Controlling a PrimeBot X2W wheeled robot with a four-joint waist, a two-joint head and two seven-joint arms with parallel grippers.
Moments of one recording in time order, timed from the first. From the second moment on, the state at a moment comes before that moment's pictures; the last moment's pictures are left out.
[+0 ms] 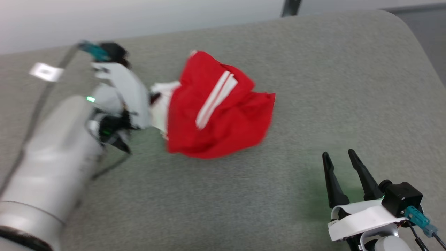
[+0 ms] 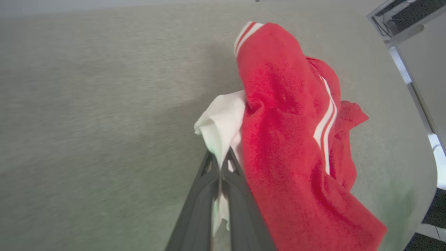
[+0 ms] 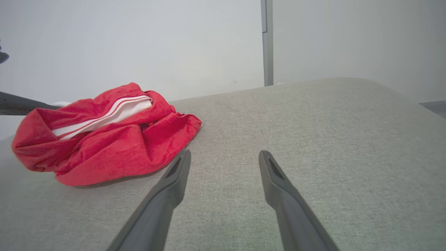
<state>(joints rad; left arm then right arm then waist) -1.05 0.40 -0.77 0.86 -1.10 -0.13 0.47 -0.15 -0.05 0.12 0.20 0.26 0.13 -0.26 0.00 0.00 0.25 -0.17</state>
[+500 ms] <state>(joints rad) -0.99 0.53 -0.72 0.97 -1.13 -0.11 0.39 -0.13 -0.05 0.12 0.20 0.24 0.13 -0.26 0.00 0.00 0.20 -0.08</state>
